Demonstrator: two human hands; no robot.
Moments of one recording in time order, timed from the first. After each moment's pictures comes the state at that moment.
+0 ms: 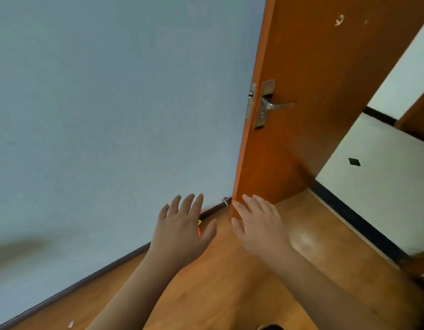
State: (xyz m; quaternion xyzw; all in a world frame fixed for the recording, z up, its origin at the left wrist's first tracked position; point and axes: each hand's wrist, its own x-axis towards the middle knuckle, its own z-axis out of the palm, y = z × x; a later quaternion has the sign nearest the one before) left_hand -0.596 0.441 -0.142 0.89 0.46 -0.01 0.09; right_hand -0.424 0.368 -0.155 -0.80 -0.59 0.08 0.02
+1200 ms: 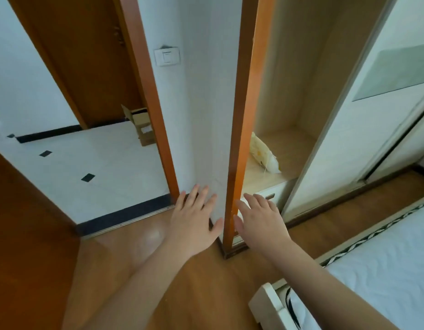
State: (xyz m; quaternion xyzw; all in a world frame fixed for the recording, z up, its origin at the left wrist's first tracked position) left_hand -0.132 -0.008 -0.133 0.95 -0.32 -0.01 -0.01; right_hand -0.202 -0.163 -0.120 -1.00 0.08 0.03 0.03
